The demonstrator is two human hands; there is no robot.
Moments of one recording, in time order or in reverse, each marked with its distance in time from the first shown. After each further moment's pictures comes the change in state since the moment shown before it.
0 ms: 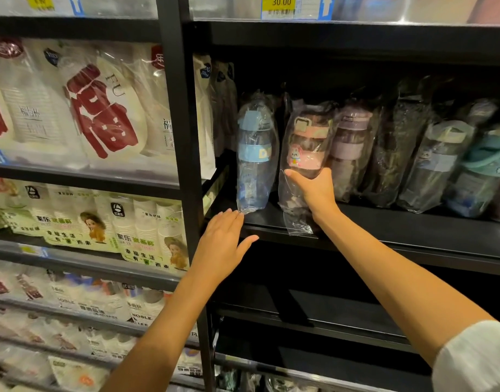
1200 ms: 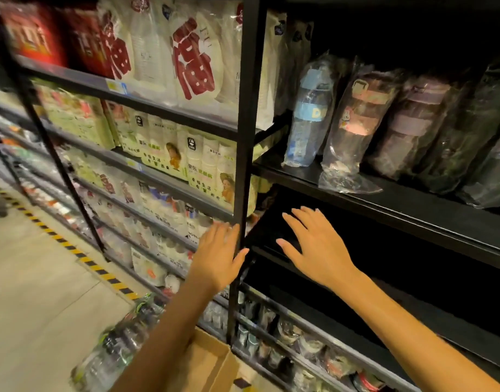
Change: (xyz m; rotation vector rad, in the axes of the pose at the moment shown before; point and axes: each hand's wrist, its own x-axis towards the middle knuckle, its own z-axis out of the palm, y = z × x) left_hand -0.192 0.048 -0.025 0.130 -0.166 -0.416; right_hand -0.193 0.042 -0.049 -1.075 -0.714 -0.780
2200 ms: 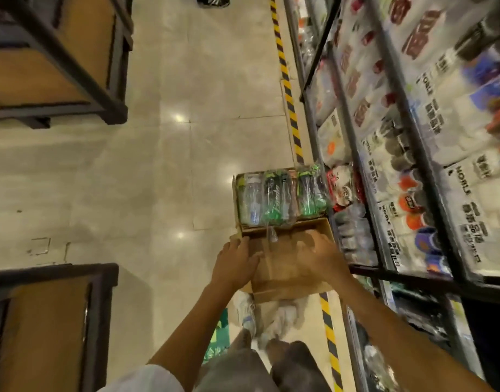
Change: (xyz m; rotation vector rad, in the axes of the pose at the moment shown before) left_hand -0.346 -0.259 0.142 -0.361 -0.404 -1.323; right_hand 0.038 -0.381 0.390 0.397 -1.090 -0.215
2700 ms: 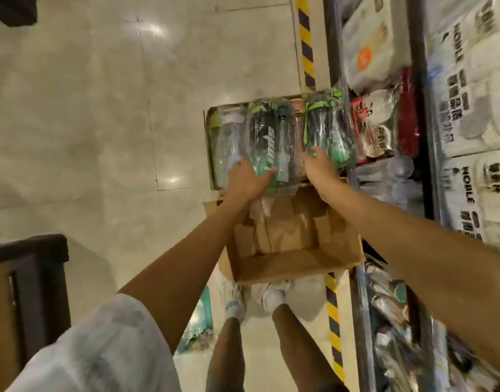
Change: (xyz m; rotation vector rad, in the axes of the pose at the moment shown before) left_hand 0.340 -0.009 0.170 -0.444 0.024 -0.219; right_hand 0.366 0.080 0.102 0.465 0.010 0.265
